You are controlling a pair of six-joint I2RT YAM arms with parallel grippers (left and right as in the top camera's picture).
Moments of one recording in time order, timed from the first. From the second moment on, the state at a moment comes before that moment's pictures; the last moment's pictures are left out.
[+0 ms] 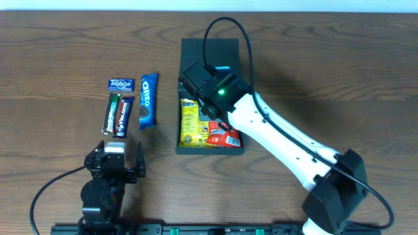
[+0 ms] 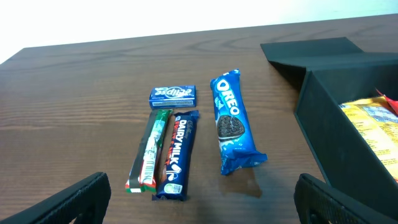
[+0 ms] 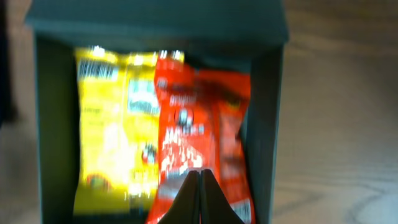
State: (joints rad) left arm -0.05 0.01 0.13 -0.42 -0.03 0.07; right arm 0.78 1.85 1.66 -1.14 0.28 0.71
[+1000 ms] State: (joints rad) left arm -0.05 0.01 0.13 -0.42 -0.03 0.07; right arm 0.77 1.84 1.43 -0.98 0.04 0.58
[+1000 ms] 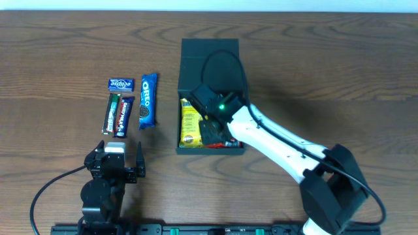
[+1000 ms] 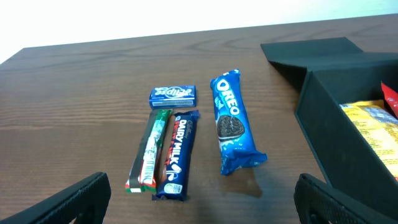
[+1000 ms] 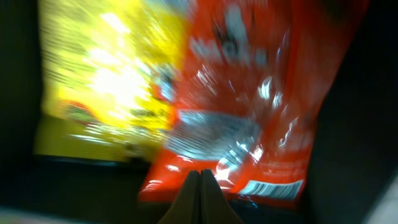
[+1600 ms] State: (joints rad) left arm -0.05 0.01 0.13 -0.42 -0.03 0.07; right arm 0.59 1.63 1.68 -0.79 0.14 0.16
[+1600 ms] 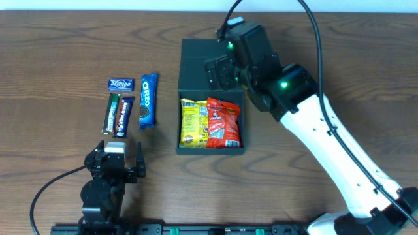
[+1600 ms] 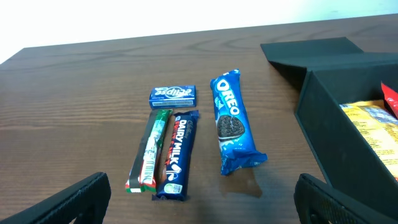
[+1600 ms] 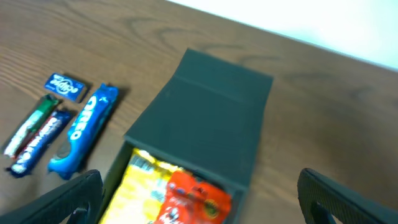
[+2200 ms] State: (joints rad) left arm -0.05 0.01 0.13 -0.42 0.00 0.06; right arm 0.52 1.67 1.67 -0.68 0.04 0.03
